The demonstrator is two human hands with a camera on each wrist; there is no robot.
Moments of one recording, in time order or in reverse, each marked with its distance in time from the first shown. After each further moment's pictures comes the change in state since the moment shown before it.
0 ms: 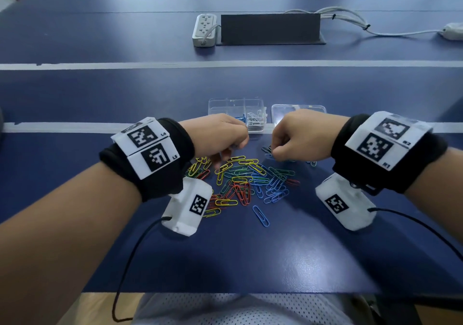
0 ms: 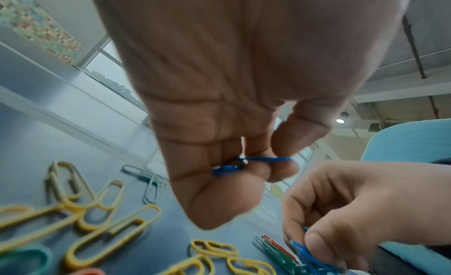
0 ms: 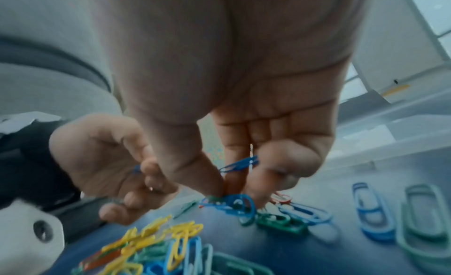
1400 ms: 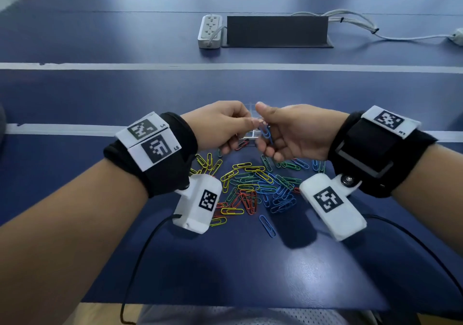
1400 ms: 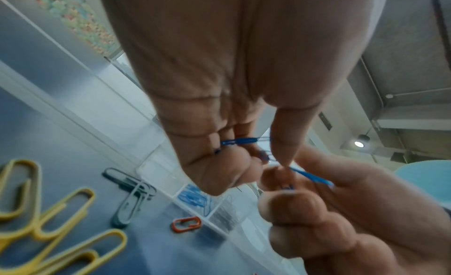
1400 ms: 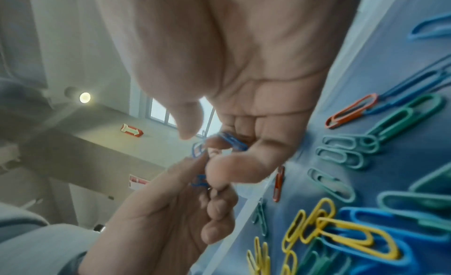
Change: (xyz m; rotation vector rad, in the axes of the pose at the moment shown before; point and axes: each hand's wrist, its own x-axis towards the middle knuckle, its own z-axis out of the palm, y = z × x) left_hand 0.013 -0.003 -0.014 -0.160 0.158 0.133; right_hand 0.025 -0.006 -0.001 1.231 -0.220 -0.024
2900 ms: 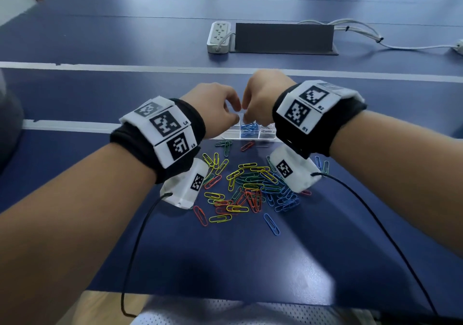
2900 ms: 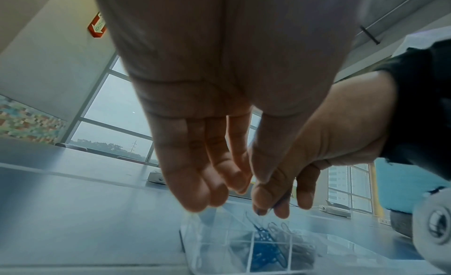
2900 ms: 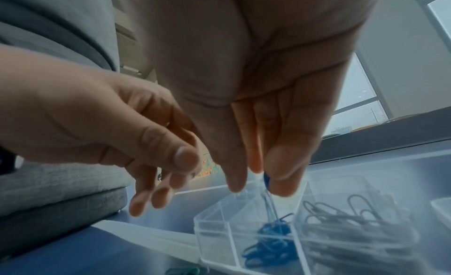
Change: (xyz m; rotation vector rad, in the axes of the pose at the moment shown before) left_hand -0.005 0.008 -0.023 0.584 0.320 0.014; right_hand 0.036 -0.056 0.033 -1.075 0.495 -0.053
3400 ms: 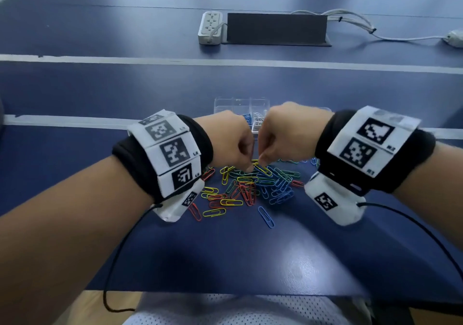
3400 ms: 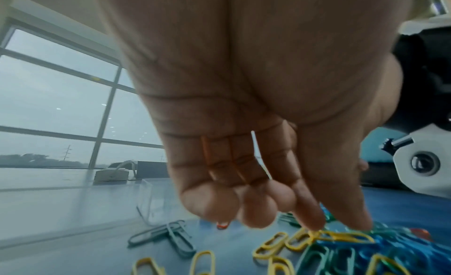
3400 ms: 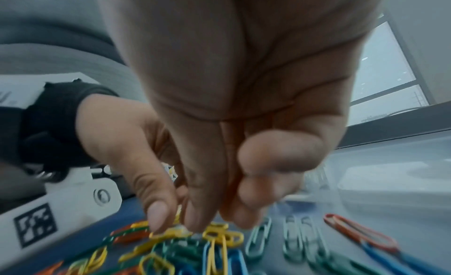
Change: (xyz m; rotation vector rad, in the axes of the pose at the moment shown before) left_hand -0.022 0.019 0.024 0.230 -0.370 0.234; right_hand -0.060 0.032 0.010 -0.240 -0.224 -0.150
